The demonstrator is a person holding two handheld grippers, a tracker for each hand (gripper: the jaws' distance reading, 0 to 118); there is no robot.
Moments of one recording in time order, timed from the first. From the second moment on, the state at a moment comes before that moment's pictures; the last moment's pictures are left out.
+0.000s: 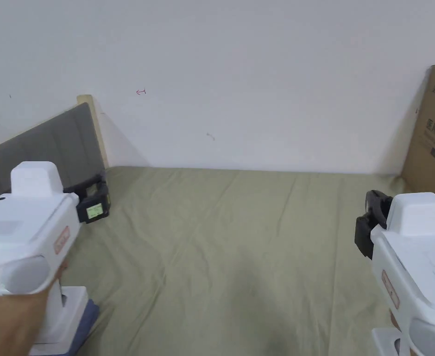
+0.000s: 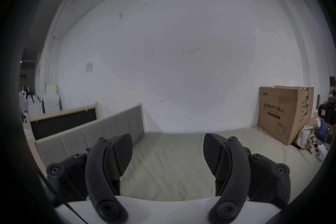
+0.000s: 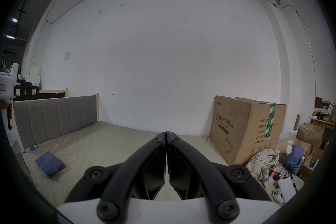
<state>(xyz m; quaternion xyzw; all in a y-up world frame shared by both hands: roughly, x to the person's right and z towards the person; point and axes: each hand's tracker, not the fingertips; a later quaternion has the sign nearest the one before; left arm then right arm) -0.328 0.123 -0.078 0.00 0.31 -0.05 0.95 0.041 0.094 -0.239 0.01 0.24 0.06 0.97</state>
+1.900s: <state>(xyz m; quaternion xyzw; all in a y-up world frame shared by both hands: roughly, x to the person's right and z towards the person) -0.210 0.043 -0.131 0.03 0.21 -0.05 0.98 0.090 0.084 -0.221 0.02 0.20 0.05 0.98</state>
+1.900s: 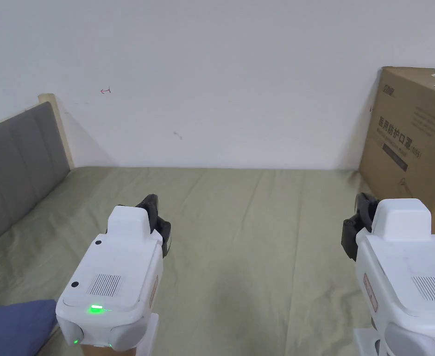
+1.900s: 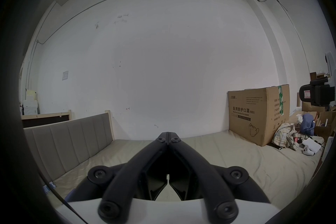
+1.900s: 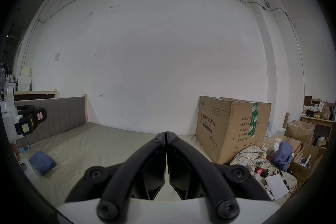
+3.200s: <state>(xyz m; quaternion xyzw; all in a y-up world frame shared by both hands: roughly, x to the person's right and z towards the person) -0.214 0.041 -0.125 0.03 0.22 -0.06 0.97 0.089 0.086 -0.217 0.02 0.20 0.05 0.98</state>
